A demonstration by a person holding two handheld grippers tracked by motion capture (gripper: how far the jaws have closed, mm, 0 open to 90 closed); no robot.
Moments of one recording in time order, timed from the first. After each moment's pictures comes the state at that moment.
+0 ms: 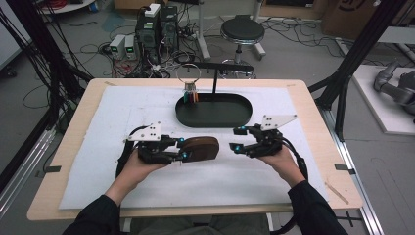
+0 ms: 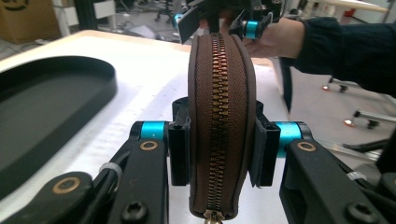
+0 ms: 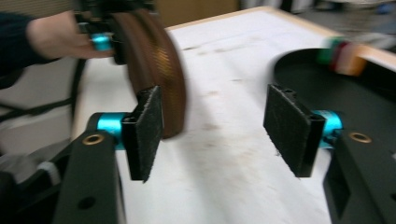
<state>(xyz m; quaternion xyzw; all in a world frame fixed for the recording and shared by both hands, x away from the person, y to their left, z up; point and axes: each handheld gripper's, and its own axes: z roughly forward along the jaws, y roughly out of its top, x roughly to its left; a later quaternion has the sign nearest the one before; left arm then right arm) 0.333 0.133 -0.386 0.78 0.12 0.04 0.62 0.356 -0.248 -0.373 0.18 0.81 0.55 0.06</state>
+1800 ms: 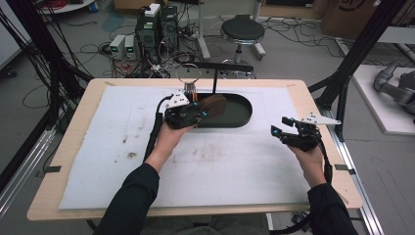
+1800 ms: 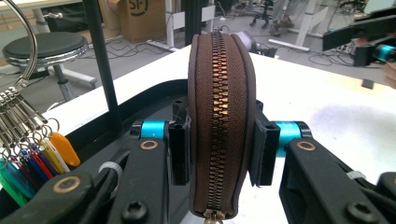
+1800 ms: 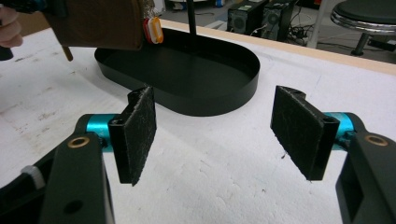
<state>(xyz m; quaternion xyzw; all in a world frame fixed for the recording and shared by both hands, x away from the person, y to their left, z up) 0.432 0.068 -0.383 0.76 0.26 0.17 0.58 0.370 -0.351 -0.394 0.39 0.74 0.51 0.20</state>
